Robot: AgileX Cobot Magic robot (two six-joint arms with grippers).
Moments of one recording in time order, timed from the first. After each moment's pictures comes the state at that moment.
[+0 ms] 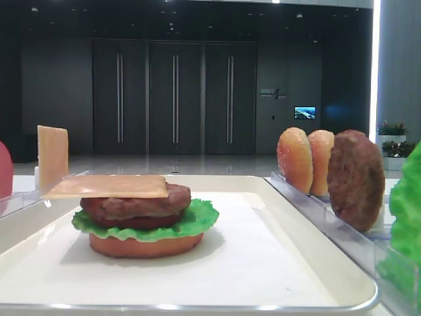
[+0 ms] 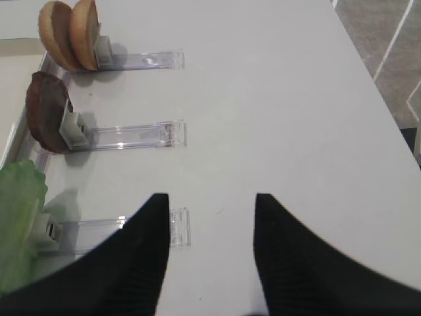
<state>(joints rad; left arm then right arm) 0.05 -0.02 -0.47 0.02 1.11 0.01 -0.01 -0.01 -0.51 0.02 1.13 -0.01</state>
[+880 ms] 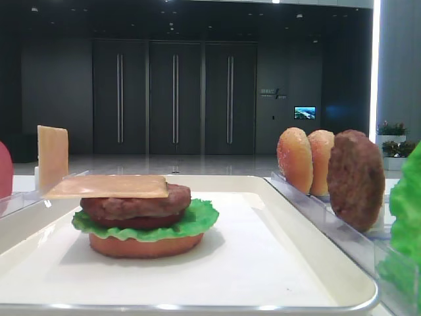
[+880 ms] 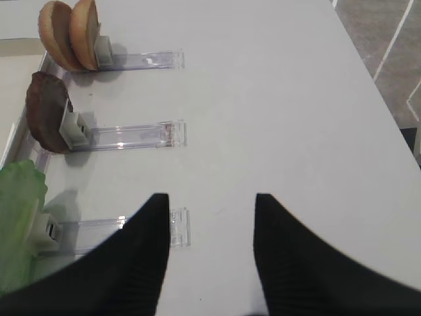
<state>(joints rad) 0.05 -0.02 -0.47 0.02 1.11 0.01 -0.01 -0.01 -0.51 0.02 1.13 -0.01</state>
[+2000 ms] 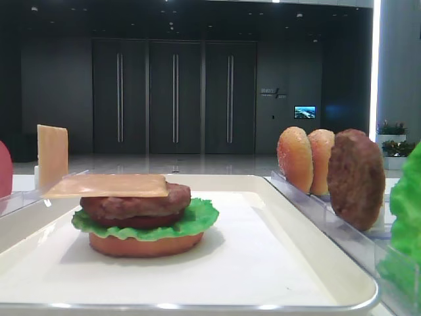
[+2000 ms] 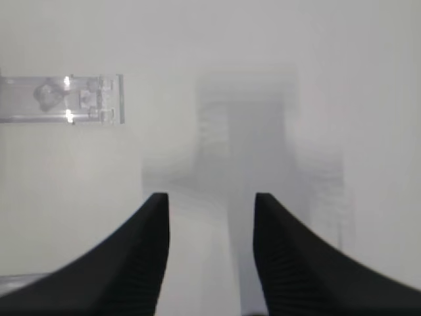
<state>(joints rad) 0.05 -0.02 -0.47 0.02 1.11 0.01 -0.01 1.74 -1.45 -0.10 1.01 -0.02</state>
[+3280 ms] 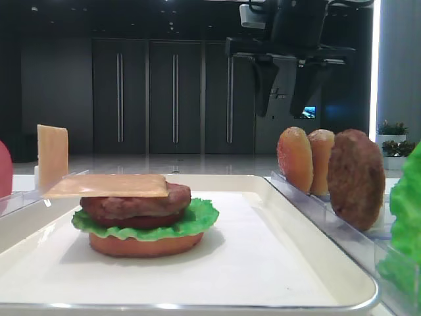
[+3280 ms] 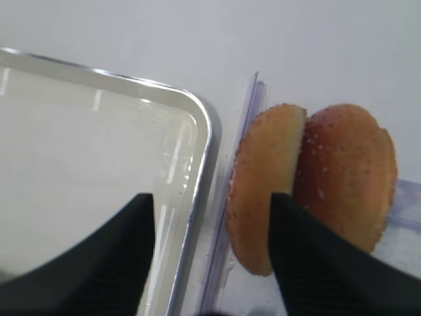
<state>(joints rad) 0.05 -0.02 -0.47 0.02 1.11 0.01 0.47 2.00 -1.70 -0.05 0.96 0.22</state>
